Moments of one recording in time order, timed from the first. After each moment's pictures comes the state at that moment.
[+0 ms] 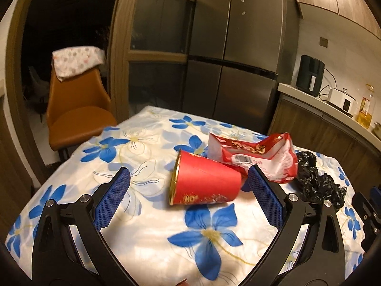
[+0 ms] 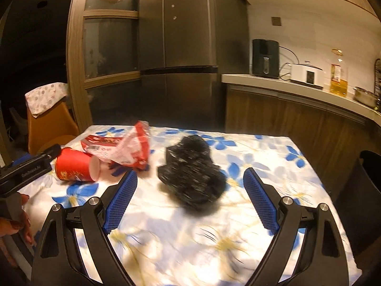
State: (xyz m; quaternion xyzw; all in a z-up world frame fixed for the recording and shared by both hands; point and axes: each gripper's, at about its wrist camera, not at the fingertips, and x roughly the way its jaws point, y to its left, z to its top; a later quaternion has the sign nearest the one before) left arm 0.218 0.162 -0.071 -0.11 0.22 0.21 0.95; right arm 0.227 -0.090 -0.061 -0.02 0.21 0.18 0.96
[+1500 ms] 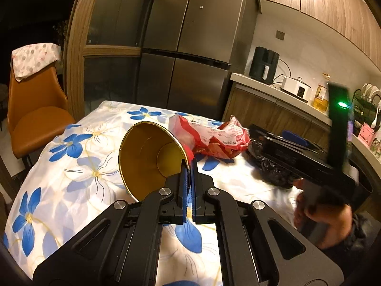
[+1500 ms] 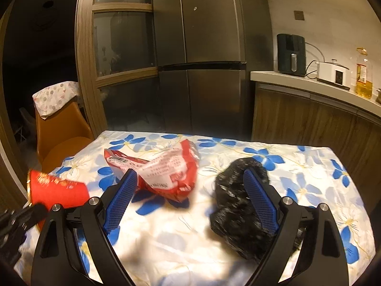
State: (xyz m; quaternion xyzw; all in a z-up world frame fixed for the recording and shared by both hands) left arm 0.186 0.150 -0.074 -0.11 0.23 0.05 0.97; right arm 0.293 -0.008 -0.061 -0.02 0.23 0.23 0.94
